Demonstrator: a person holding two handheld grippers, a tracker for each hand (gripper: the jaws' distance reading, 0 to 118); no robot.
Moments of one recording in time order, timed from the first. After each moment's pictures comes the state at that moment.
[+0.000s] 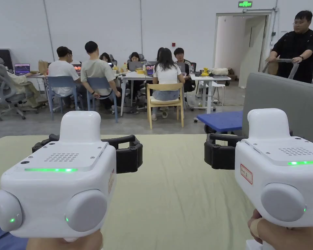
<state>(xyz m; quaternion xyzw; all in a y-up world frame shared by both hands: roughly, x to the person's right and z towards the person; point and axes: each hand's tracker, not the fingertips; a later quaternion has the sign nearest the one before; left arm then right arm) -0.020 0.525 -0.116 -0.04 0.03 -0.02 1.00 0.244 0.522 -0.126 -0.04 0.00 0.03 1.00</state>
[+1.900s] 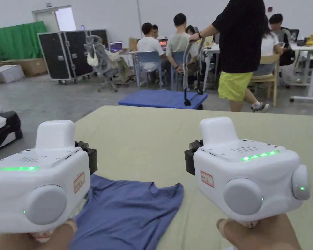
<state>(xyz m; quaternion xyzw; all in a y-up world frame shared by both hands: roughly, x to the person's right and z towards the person) -0.203 0.484 -0.051 -0.15 0.22 -0.01 0.96 0.021 0.460 -0.161 -0.15 0.33 0.04 0.93</state>
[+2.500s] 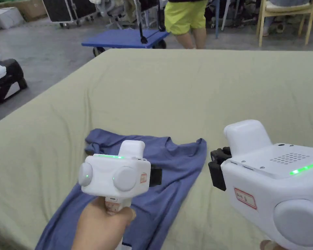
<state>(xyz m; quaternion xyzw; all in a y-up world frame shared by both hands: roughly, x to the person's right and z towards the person) -0.269 0.236 -0.278 -0.42 0.08 0.04 0.90 -0.001 0.339 -0.243 -0.28 0.32 0.09 0.90</state>
